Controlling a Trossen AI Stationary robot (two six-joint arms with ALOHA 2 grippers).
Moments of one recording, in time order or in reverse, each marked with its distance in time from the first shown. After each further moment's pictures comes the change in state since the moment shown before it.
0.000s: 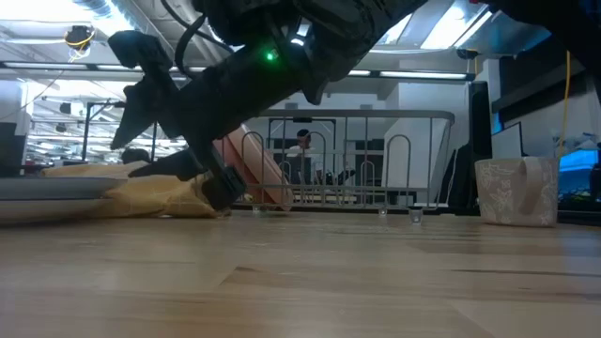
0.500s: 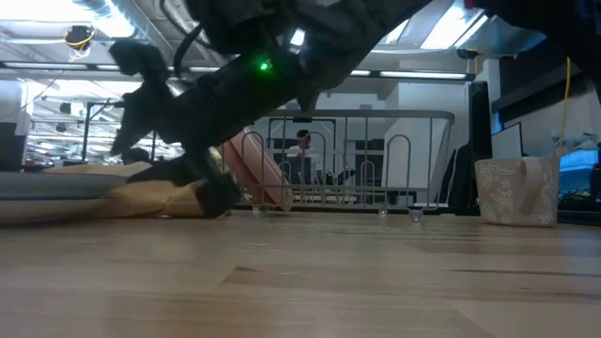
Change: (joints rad) left arm 0.002 0.000 0.000 -0.007 -0.088 0.000; right arm -0.012 0.032 0.026 0.009 -0.011 0.043
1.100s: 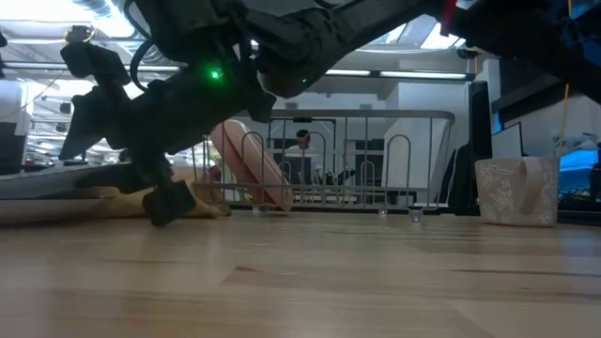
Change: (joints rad) left arm 0.027 0.001 -0.072 0.070 -0.005 -0.008; right arm -0.008 0.191 0.320 -0.116 -0.065 0.037
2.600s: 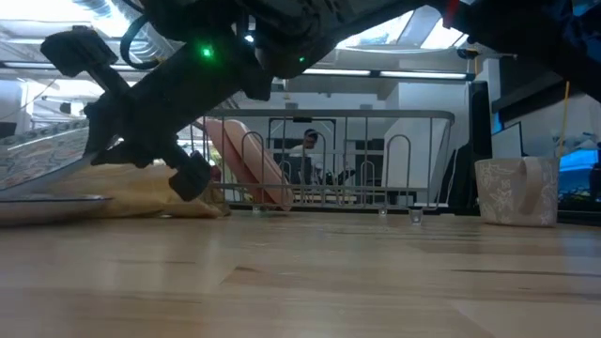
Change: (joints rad) left arm -0.127 -0.052 0.539 -0.445 -0.032 -0.133; right arm 0.013 -0.025 0.049 -0.065 0.166 -0.350
